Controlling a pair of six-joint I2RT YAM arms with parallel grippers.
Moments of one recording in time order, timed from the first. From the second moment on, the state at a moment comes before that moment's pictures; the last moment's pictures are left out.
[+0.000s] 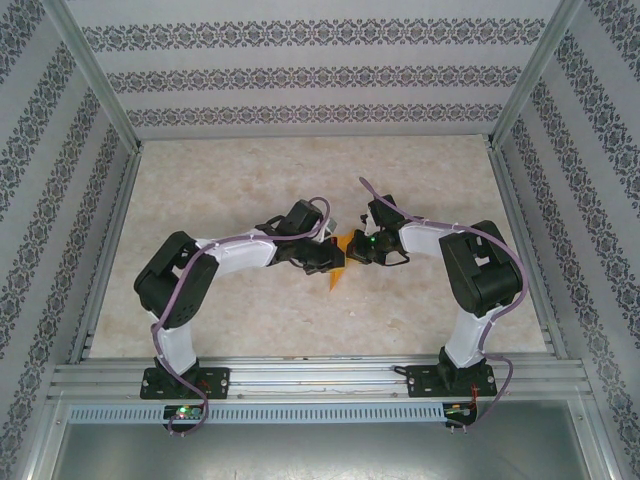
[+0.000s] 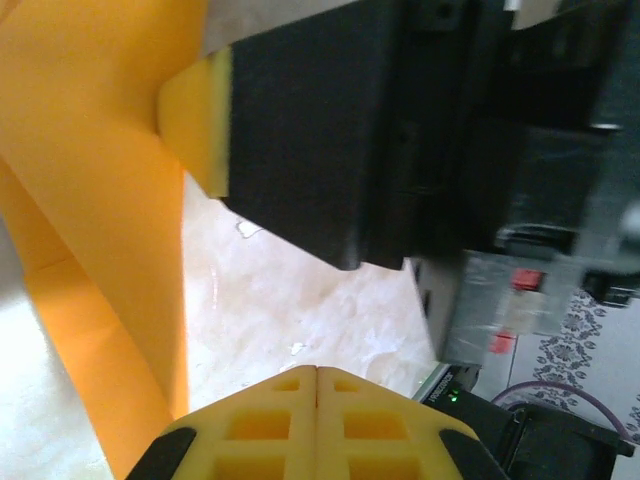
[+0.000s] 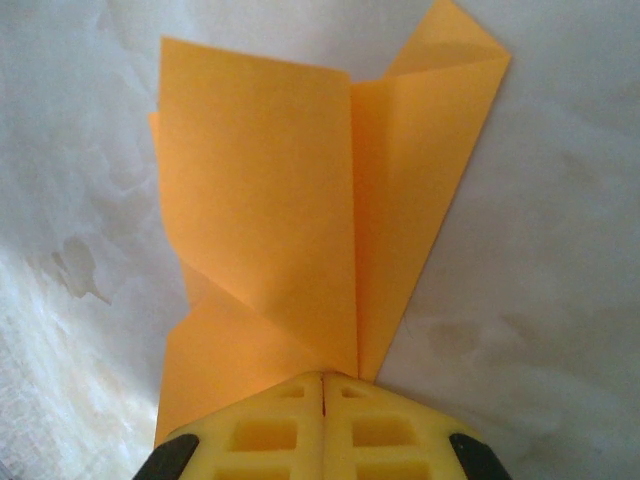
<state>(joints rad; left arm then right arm) -0.66 1.85 1.12 -0.15 0.61 -0.87 0.37 1.83 0.95 -0.26 -0.48 0.65</state>
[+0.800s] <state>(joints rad) -0.66 1.94 1.09 -0.16 0.58 -0.87 0.38 1.83 0.95 -0.26 -0.48 0.65</state>
